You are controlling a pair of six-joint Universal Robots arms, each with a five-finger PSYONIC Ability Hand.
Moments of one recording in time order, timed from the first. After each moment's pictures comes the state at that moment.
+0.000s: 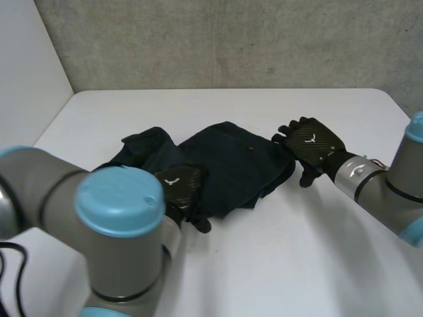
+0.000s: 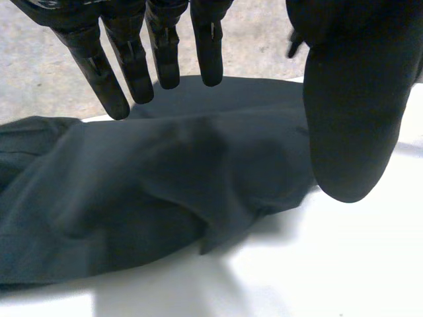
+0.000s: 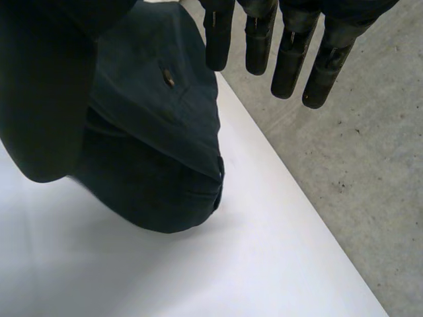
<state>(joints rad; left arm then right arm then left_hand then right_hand) 3.88 -2.03 -1.51 3.22 -1.91 2.93 1.79 -1.06 1.50 -0.21 1.06 2.48 0.36 0.34 0.35 0.34 0.16 0.25 0.29 0.32 0.31 0.13</state>
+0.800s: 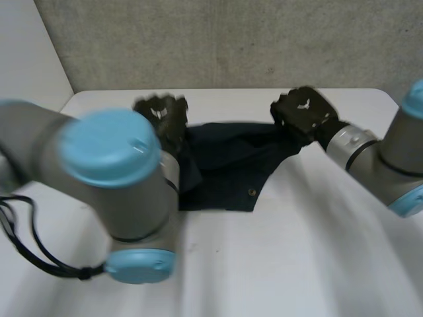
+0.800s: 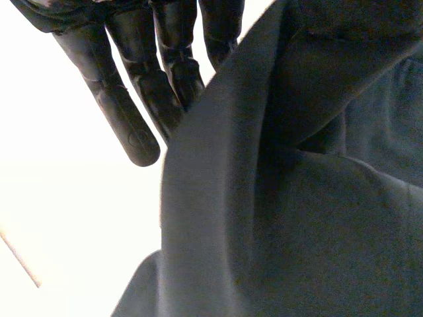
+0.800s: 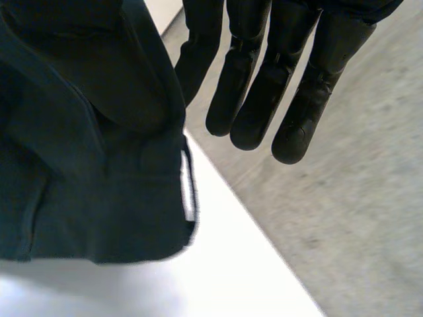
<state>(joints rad) 3.92 -2.01 -1.28 3.32 -2.07 3.35 1.85 -1.06 1.32 -0.21 1.06 2.66 1.12 1.19 1.18 1.19 0.96 0.96 1.17 1.18 1.19 0.98</state>
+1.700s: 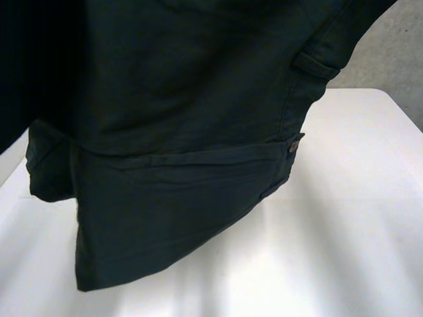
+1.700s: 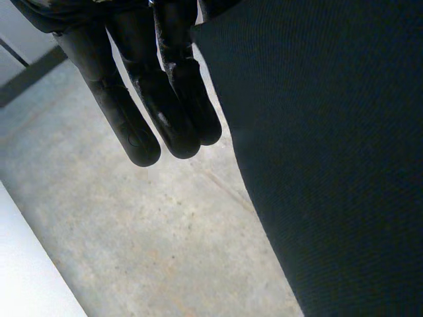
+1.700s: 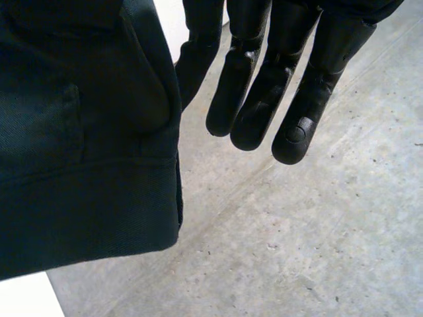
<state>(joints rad) 3.85 -1.37 -1.06 3.11 -1.89 3.88 1.89 -1.81 1.05 0.34 1.20 2.80 1.12 1.20 1.19 1.20 0.99 0.97 1.17 1.18 1.19 0.98</state>
